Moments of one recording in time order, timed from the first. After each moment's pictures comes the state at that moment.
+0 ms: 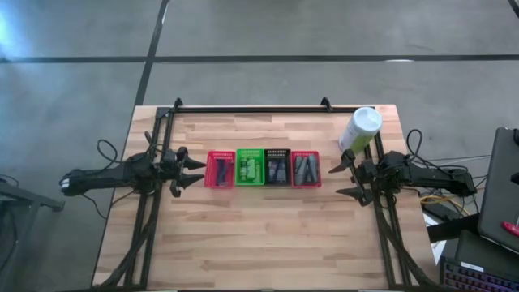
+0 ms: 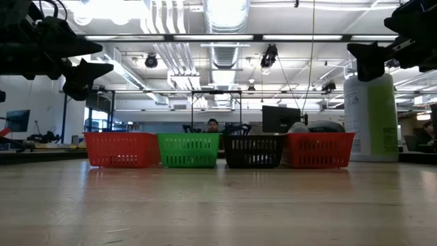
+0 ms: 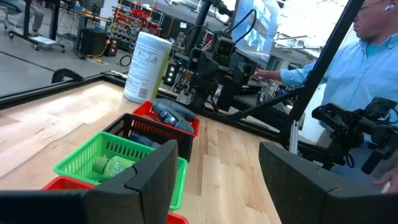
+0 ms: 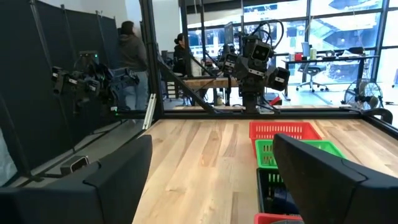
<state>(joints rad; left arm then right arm) 0.06 0.00 0.01 0.02 0.03 -0.35 -0.08 0.02 0.01 0.11 -0.31 0.14</state>
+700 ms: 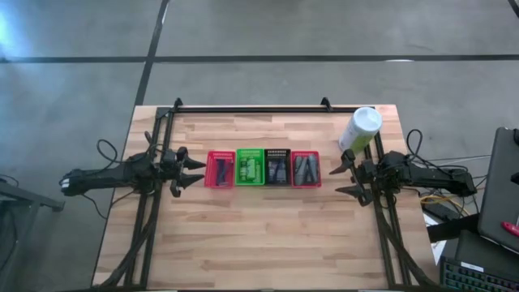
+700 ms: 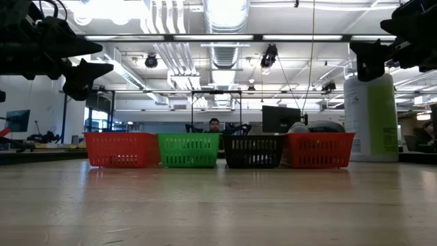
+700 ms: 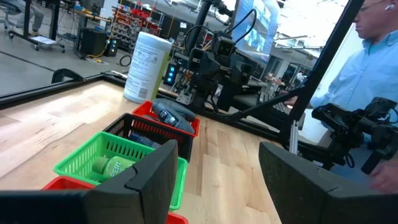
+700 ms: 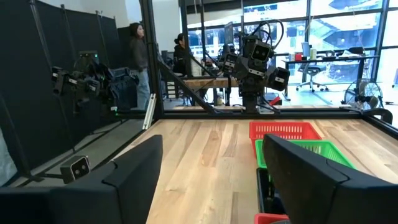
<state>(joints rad) 0.06 0.00 0.01 0.02 0.03 -0.35 -0.08 0.02 0.01 0.11 -0.31 0.14</state>
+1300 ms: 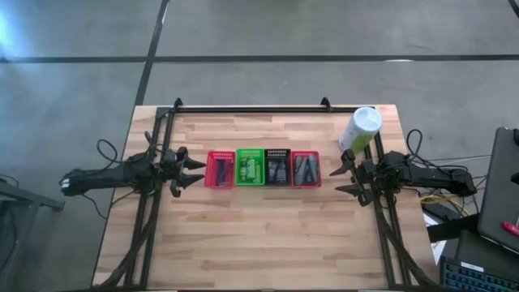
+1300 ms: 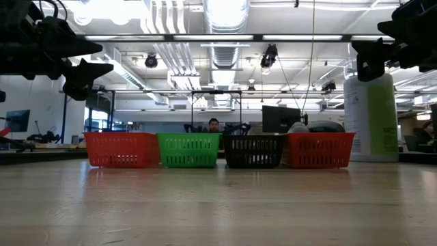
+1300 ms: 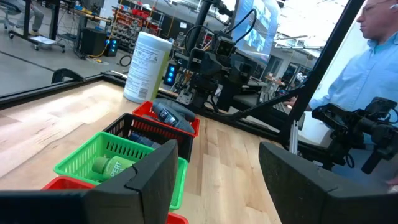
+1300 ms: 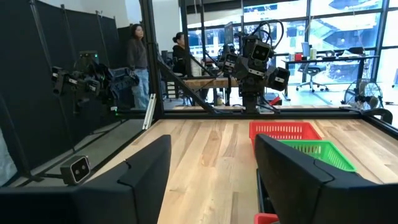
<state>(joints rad) 0.06 0.00 0.01 0.02 0.03 -0.35 -0.08 0.02 0.01 0.11 -0.31 0.14</state>
